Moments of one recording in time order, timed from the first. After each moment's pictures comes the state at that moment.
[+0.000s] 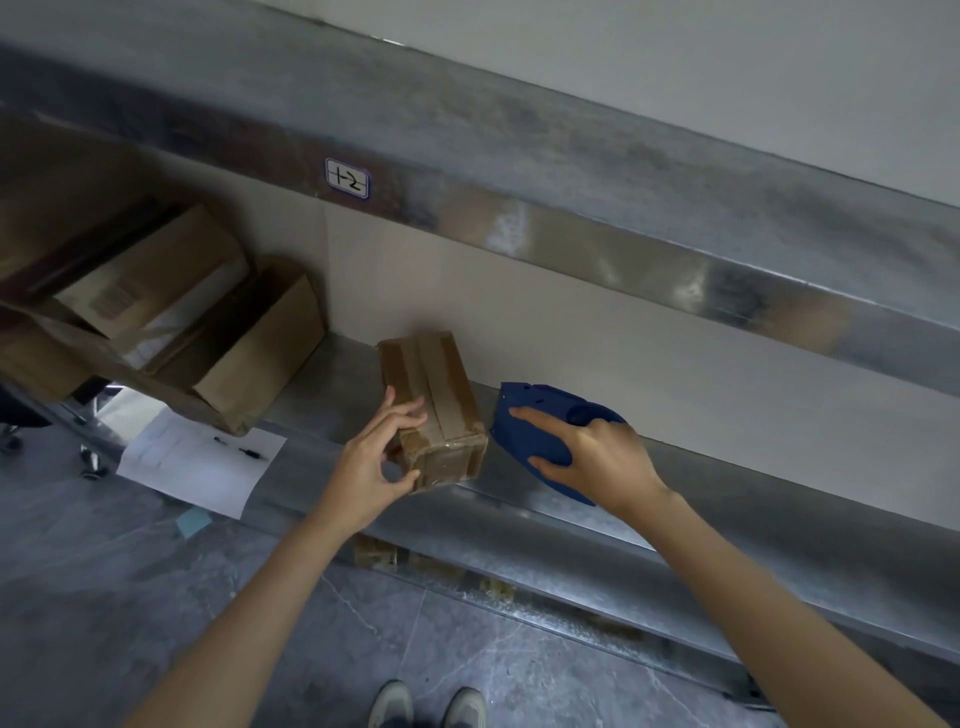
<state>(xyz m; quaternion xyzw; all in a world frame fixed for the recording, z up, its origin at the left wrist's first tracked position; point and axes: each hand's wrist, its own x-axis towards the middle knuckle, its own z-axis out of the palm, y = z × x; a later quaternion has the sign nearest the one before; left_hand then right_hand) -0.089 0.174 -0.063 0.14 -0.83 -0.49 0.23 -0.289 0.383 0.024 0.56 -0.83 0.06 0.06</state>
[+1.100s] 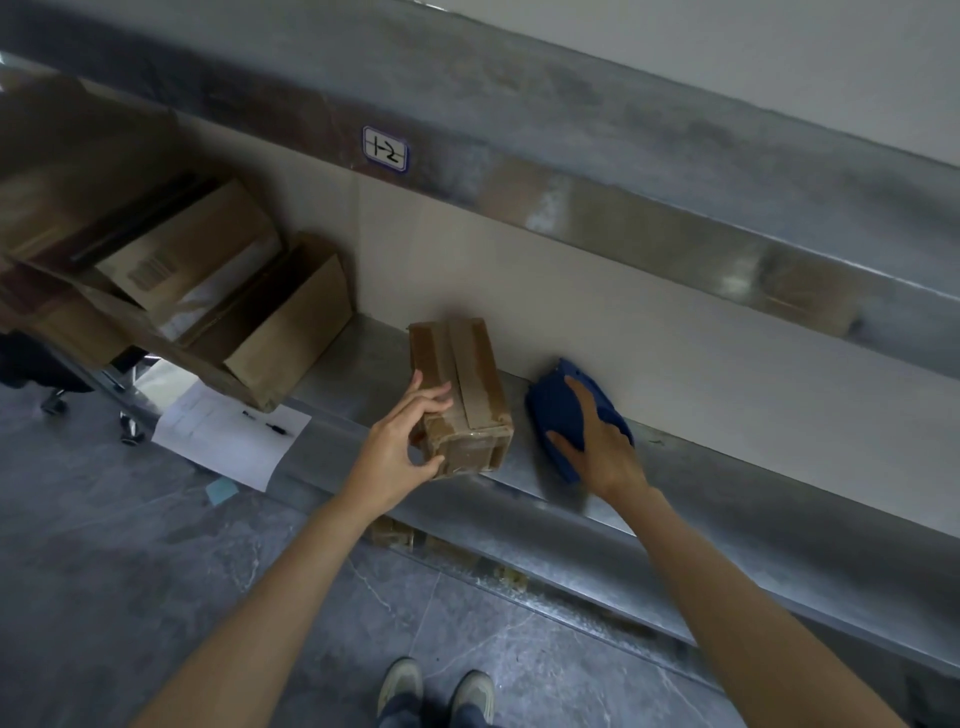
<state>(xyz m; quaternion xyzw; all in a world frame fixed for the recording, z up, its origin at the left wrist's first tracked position) -0.095 0.174 -0.070 0.16 -0.83 -0.48 0.24 -0.315 0.362 -0.056 0.36 -0.90 0.17 -0.16</state>
